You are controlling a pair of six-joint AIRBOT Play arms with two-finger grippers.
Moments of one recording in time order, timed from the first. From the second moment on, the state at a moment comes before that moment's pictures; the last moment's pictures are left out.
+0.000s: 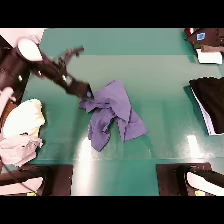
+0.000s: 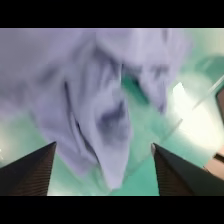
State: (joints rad) left arm -0.27 -1.37 1.35 0.96 -1.43 -1.32; right arm -0.02 -1.22 2.00 -0.89 1.63 1.54
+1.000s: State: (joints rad) left arm -0.36 -1.11 1.00 1.16 -1.18 -1.38; right arm 0.14 -1.23 1.52 -0.89 1.51 1.53
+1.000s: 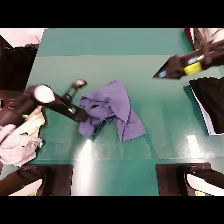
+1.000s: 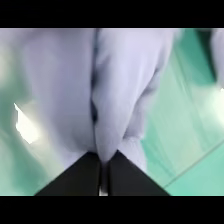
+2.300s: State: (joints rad) left arm -0.23 -0.97 1.17 1.24 -1.30 -1.38; right arm 0.70 -1.52 1.18 -0.79 0.86 1.52
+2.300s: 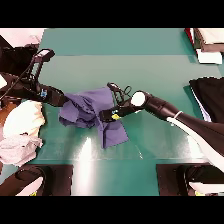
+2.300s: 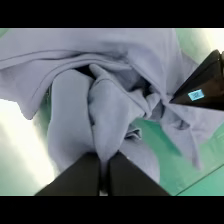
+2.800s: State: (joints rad) left arm -0.17 -0.97 1.17 1.45 -1.31 -1.36; right arm 0.46 -0.98 0.87 -1.24 1.13 1.68
